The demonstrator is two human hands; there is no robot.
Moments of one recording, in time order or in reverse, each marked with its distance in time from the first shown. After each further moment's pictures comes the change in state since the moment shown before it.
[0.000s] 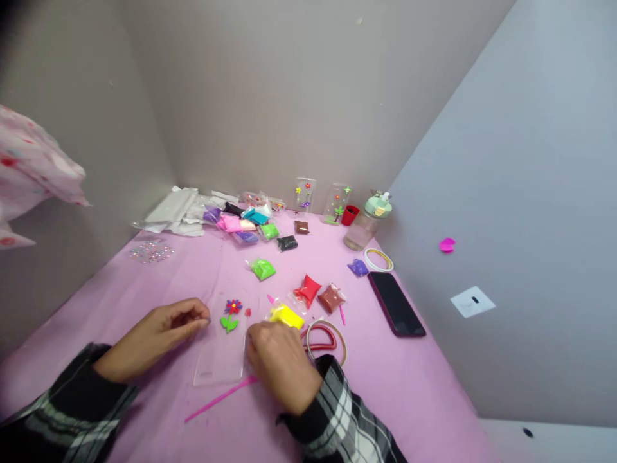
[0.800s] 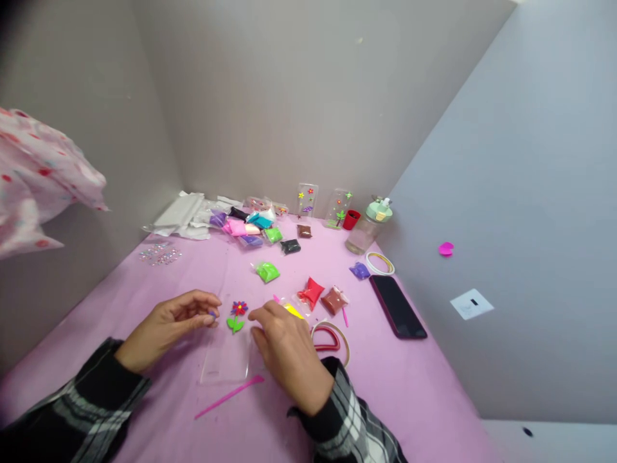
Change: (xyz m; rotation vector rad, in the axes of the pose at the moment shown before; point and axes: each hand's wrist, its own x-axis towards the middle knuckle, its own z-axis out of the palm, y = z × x) left_hand 0.004 0.002 -0.002 -0.260 0.088 0.057; right_hand 0.002 -0.002 -0.026 0.219 0.145 0.006
